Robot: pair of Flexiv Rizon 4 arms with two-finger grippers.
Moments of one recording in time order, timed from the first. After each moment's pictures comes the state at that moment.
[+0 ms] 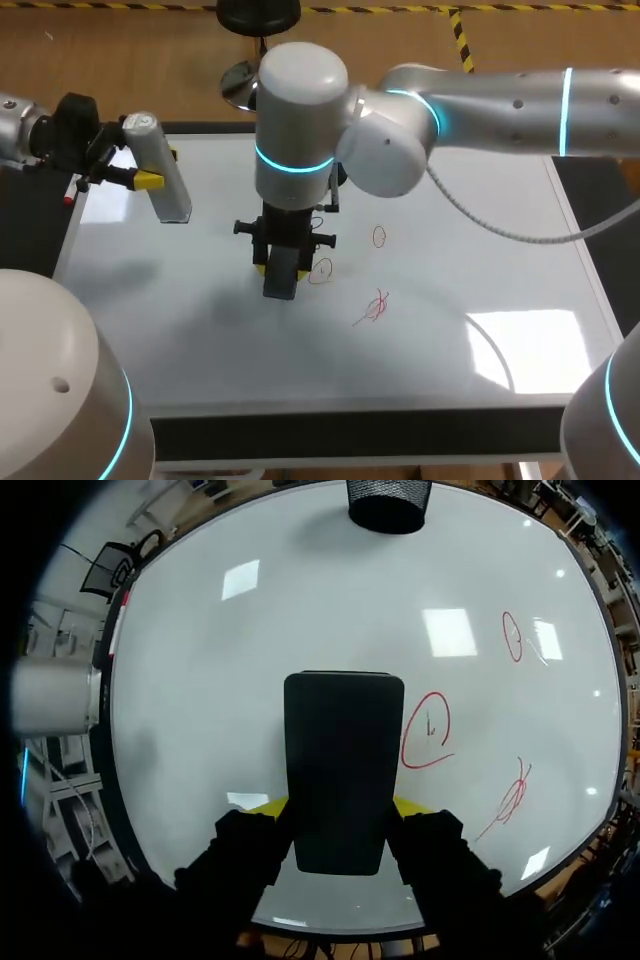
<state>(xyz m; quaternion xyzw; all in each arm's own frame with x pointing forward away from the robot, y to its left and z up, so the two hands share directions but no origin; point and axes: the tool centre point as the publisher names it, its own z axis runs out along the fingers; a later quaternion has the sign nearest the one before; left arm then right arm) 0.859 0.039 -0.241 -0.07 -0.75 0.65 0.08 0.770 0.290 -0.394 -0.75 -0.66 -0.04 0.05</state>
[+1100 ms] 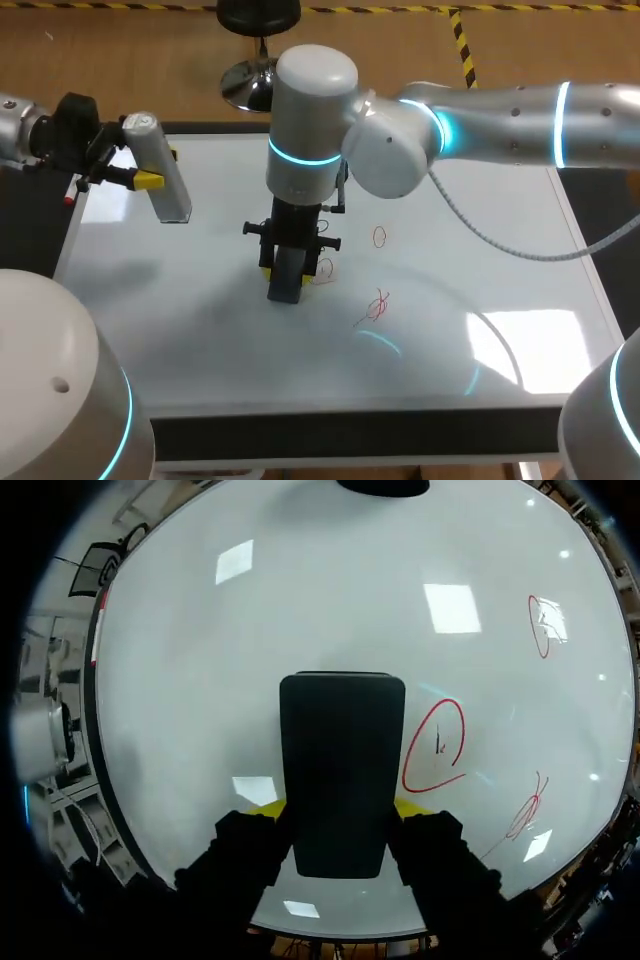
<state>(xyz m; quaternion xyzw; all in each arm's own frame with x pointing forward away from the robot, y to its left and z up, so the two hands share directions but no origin) 0.859 0.039 -0.241 -0.07 -0.75 0.65 0.08 0.779 0.279 -0.422 -0.76 -0.65 0.00 0.09</state>
